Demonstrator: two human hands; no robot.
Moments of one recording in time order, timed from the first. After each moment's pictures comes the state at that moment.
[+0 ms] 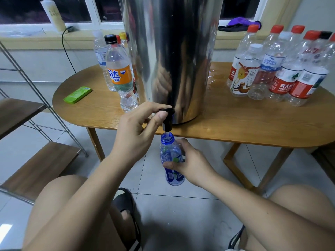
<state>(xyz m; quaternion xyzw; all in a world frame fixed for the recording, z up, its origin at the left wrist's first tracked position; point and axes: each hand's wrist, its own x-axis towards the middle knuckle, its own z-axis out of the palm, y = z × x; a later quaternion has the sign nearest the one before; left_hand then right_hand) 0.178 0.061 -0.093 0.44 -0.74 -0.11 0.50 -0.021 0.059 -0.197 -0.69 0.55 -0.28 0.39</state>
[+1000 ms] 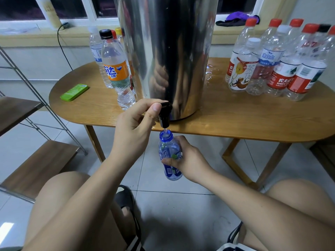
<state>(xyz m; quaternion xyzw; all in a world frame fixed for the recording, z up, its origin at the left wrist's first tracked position) 0.167 0.071 -0.094 0.47 -0.66 -0.23 0.53 -0.018 0.054 -0.208 -0.69 0.56 -0.26 0.38</state>
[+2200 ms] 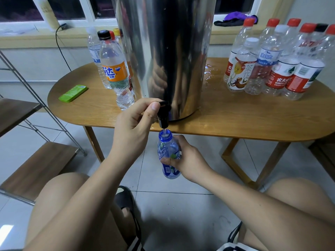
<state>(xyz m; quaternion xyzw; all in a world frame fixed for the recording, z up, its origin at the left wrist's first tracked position) 0.165 0.069 -0.090 0.46 -0.67 -0.23 0.54 -0.018 0.056 -0.207 -0.69 0.54 -0.28 0.38</state>
